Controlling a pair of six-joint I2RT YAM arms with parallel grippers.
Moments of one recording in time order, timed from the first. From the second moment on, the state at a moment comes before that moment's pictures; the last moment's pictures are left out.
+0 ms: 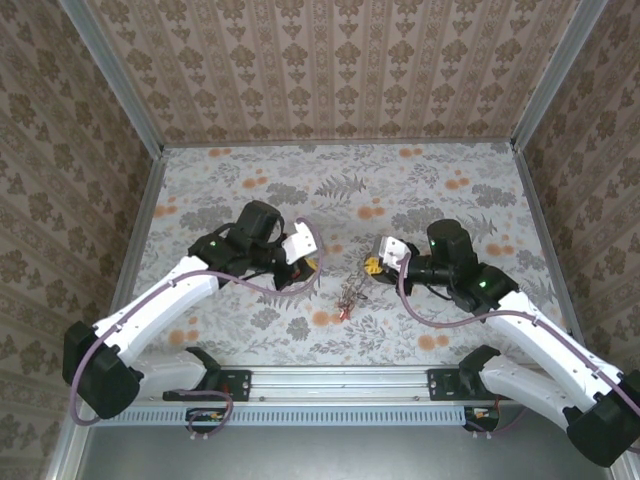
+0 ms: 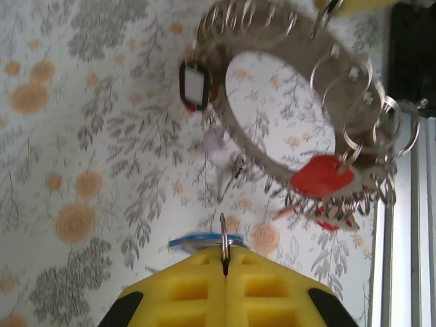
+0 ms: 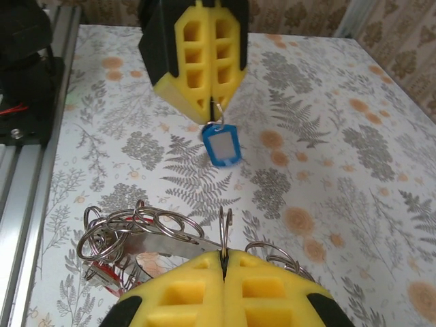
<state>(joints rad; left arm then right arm) -0.72 1.16 0.98 -0.61 0.55 0.47 0.54 0.91 0.73 -0.34 -0.59 -0.55</state>
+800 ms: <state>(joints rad) -0.84 1.17 0.93 -0.47 0.59 0.81 0.67 0.99 0.73 -0.36 -0.62 -0.77</state>
